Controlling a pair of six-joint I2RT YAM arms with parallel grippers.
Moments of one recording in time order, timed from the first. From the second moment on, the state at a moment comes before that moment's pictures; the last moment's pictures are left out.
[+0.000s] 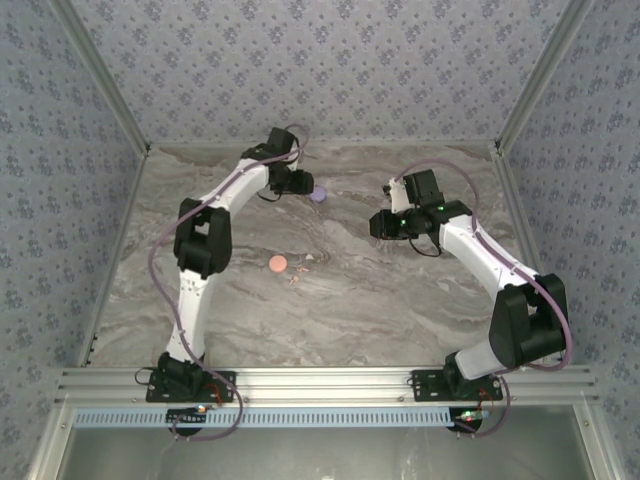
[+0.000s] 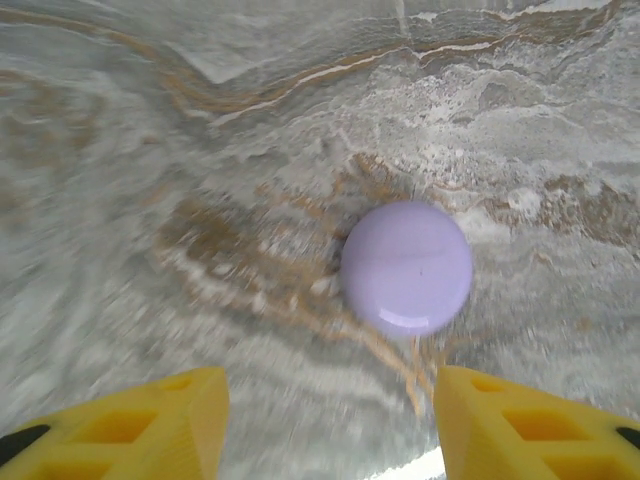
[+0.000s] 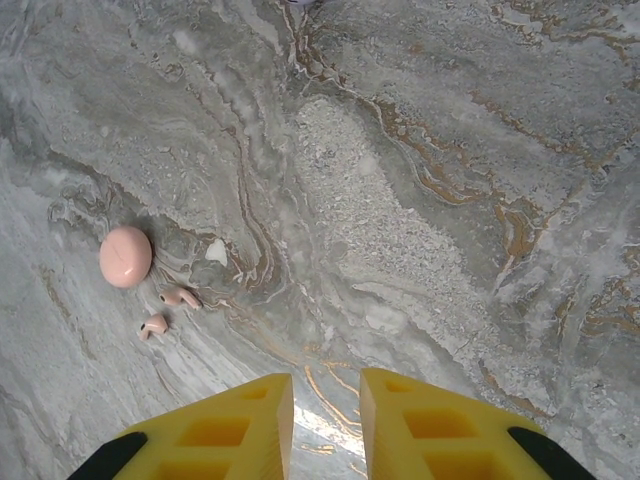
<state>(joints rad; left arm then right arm) -0.41 2.30 2.03 -0.75 0.15 -0.28 0.31 1.47 1.11 -0.58 -0.37 0.24</state>
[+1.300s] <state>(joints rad) -0.55 1.85 1.35 -0.89 -0.05 -0.28 0.30 1.46 1.11 -0.62 -0.33 0.22</state>
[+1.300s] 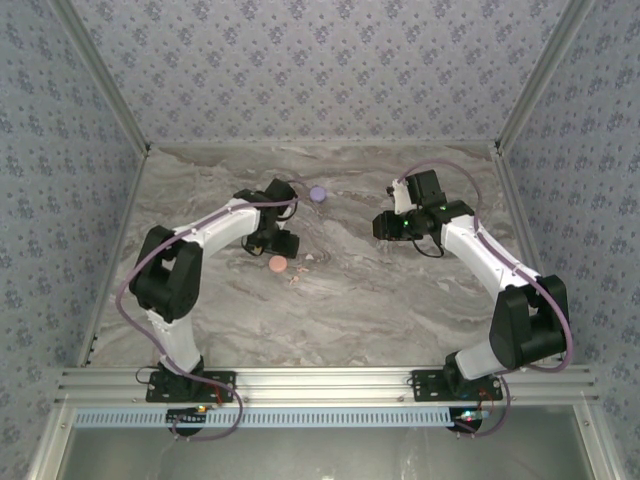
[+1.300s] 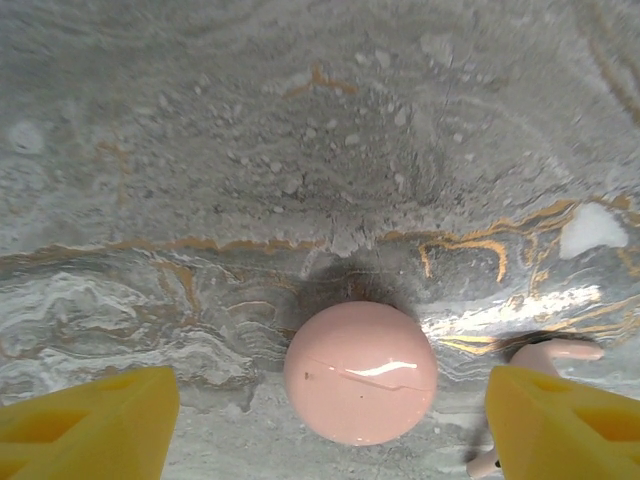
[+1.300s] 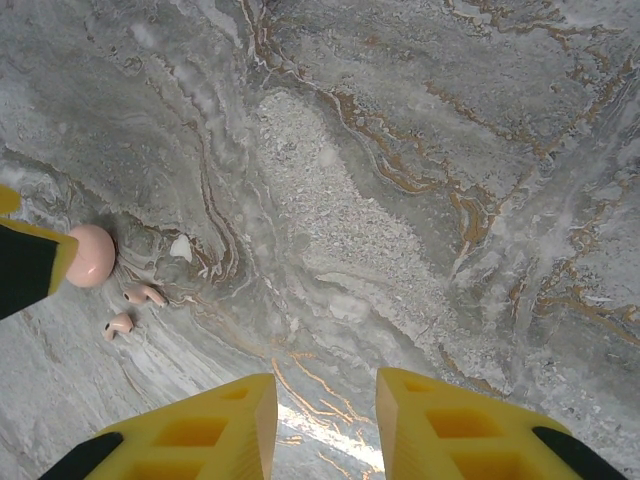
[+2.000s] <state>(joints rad) -0.56 1.98 1.37 -0.93 0.01 -0.25 0.29 1.46 1.11 -0.62 -0.32 0.22</state>
